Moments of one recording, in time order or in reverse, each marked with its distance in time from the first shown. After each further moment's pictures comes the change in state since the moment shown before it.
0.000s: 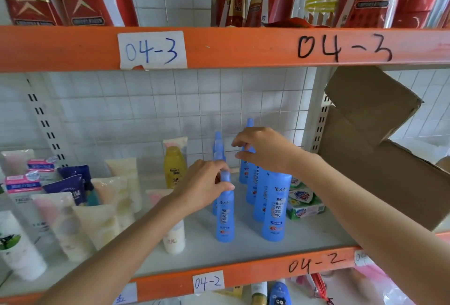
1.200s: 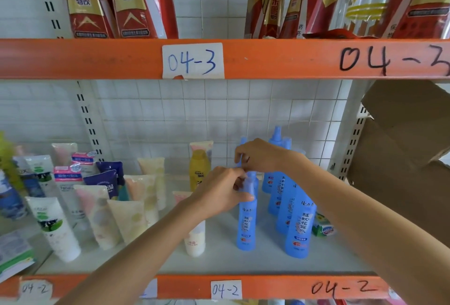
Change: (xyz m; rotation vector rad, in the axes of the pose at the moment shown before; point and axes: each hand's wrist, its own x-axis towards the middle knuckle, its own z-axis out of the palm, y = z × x) left_hand -0.001 -0.015 -0.003 -0.079 -0.039 -0.033; right_hand 0.064 -0.012 0.032 0.036 -0.337 -0.011
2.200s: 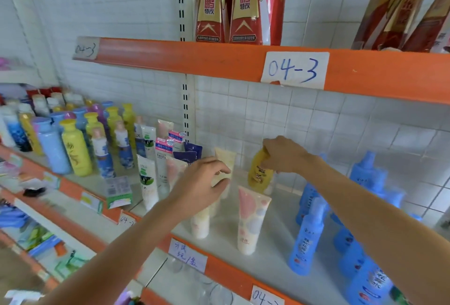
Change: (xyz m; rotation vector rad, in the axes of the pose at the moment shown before) left_hand -0.098 -0.054 -0.071 0.318 0.483 -0.258; right_hand 0.068 -0.072 0.002 -0.134 0.044 -0.164
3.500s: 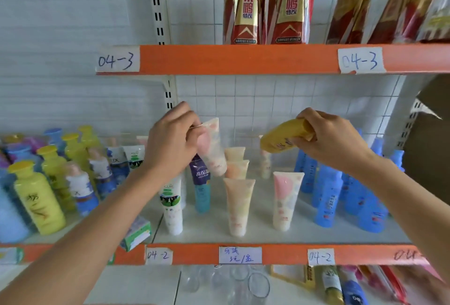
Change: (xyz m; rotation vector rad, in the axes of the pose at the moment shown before) left_hand 0.042 -0.112 -0.115 -0.088 0.375 0.454; right_hand -0.099 -0.114 -0.024 -0.134 0.733 0.252
